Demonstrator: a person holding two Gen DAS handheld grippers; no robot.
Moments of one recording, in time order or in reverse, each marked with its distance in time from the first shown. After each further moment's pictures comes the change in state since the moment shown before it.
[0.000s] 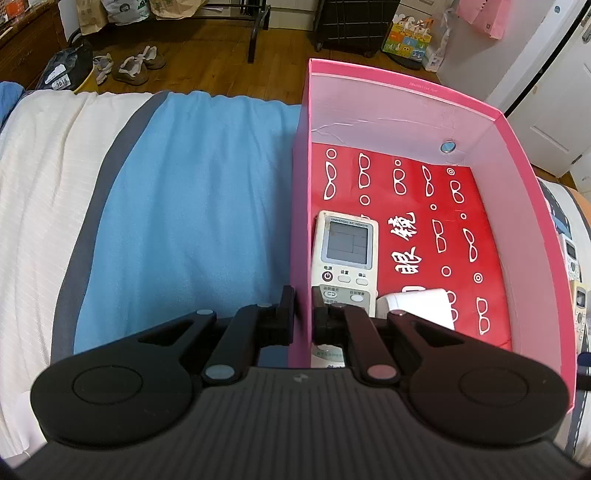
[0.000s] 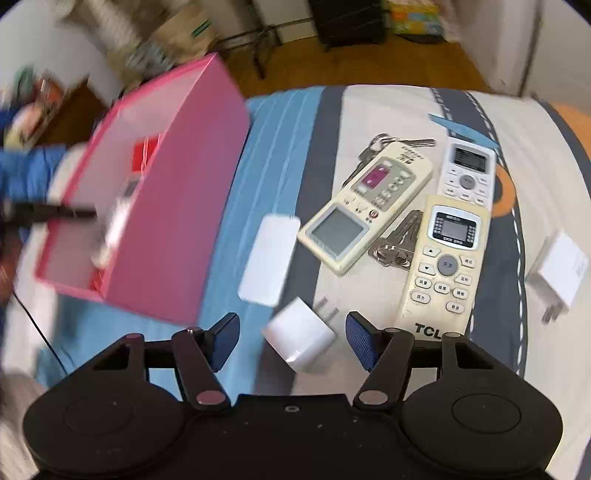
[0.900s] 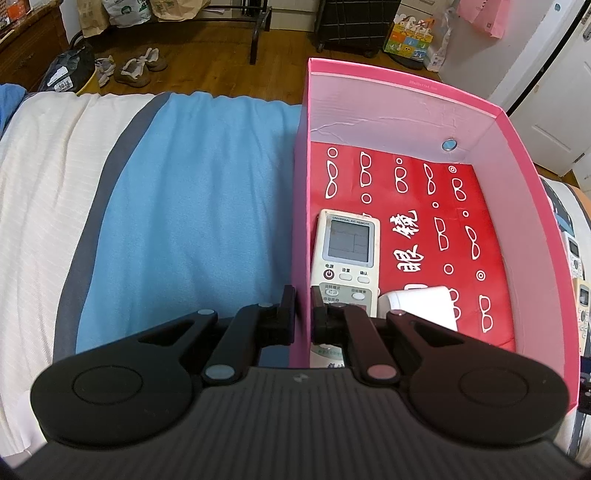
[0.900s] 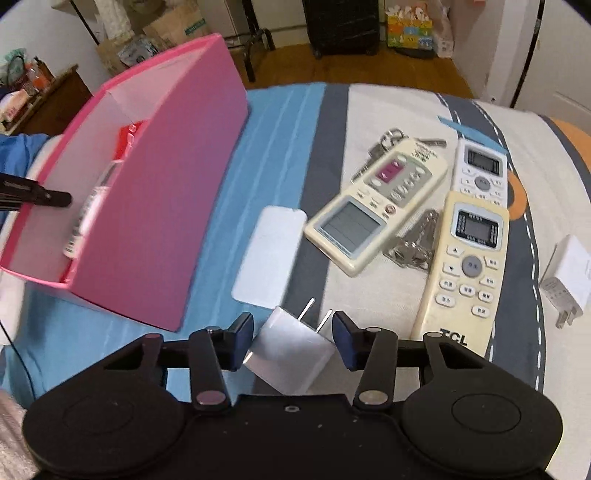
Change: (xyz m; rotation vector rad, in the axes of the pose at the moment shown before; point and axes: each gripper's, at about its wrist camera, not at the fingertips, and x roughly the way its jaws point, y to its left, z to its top) left arm -0.002 -0.002 -0.002 0.006 -0.004 0.013; right arm 0.020 0.023 -0.010 -0.010 -0.054 -0.081
